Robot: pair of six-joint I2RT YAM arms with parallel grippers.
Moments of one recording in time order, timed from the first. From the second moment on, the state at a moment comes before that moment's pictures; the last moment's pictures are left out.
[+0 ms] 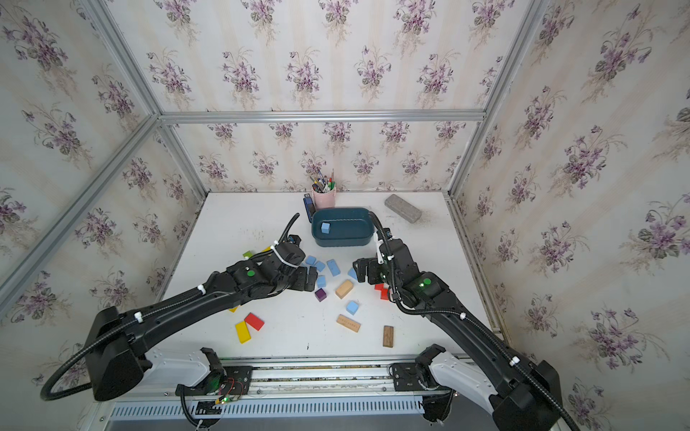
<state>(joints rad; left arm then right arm) -0.84 1.40 1.06 -0.63 -0.26 -0.61 0.58 0.98 0.80 -0.51 0.06 0.36</state>
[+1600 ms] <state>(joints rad) -0.89 1.95 1.22 -0.49 -0.37 -0.91 0.58 0.88 0.70 -0.51 0.06 0.37</state>
